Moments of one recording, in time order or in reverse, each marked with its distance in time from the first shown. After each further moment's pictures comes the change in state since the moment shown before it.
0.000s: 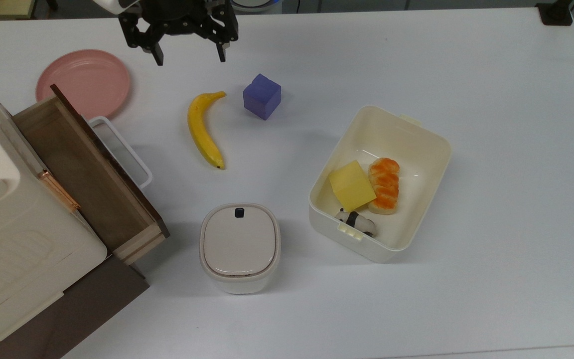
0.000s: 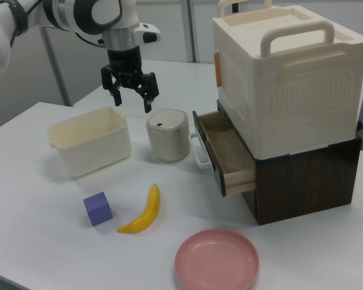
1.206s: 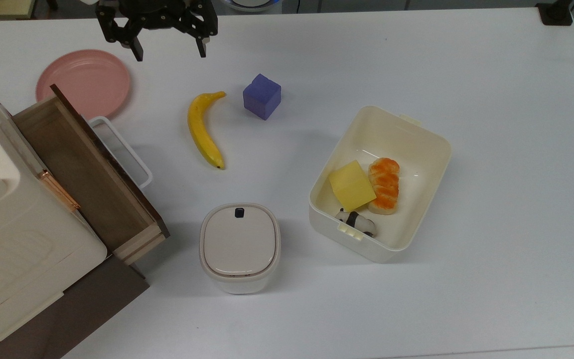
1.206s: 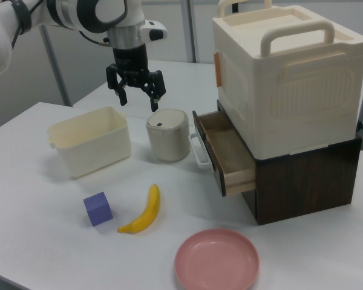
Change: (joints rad) arm -0.038 -0.008 0.007 0.005 -0.008 0.002 -0.059
